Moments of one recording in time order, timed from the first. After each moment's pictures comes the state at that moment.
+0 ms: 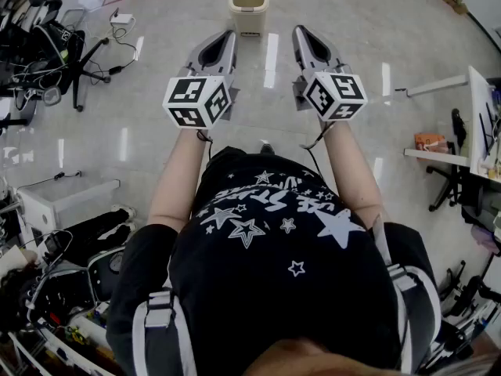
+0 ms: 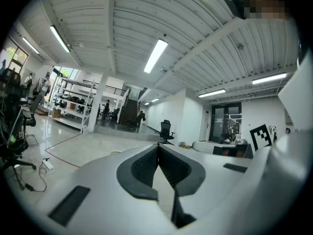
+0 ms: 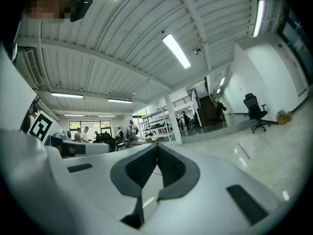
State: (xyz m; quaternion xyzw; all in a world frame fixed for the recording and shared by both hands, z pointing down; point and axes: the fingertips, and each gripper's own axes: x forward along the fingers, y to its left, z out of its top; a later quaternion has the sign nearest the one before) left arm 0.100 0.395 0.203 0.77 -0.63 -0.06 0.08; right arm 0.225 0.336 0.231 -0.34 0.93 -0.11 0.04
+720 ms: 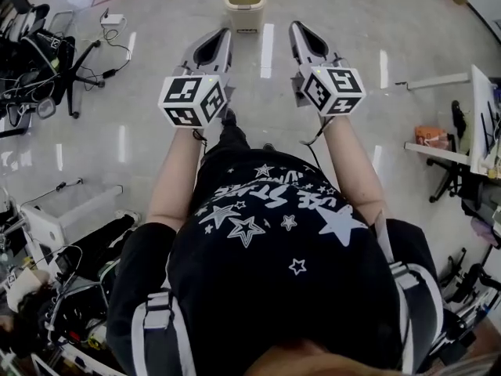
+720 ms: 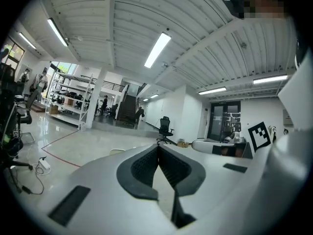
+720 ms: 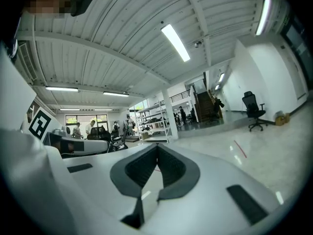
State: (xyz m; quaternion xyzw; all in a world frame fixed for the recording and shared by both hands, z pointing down) left arm 0.057 0.337 0.221 0.78 -0.61 -0.05 0.10; right arm 0.185 0.281 0.249 -0.36 0.93 -0.11 0.00
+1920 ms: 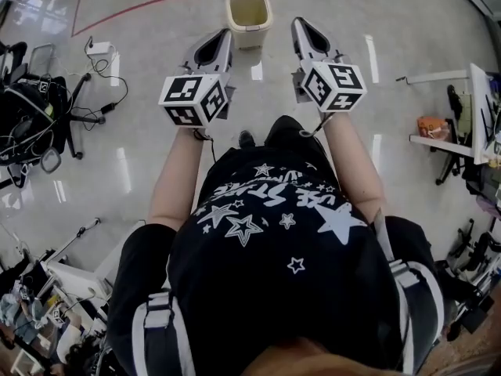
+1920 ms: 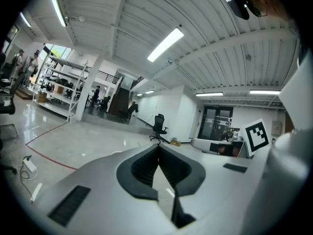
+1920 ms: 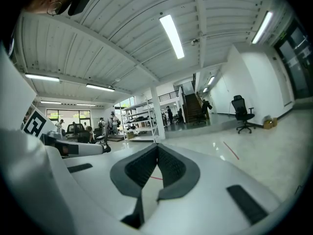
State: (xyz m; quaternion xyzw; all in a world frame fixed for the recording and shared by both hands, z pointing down) left arm -0.087 0.198 0.237 0.82 -0.55 -0.05 0.14; right arm 0.053 0.153 0.252 -0.45 0.89 -0.11 -0.01
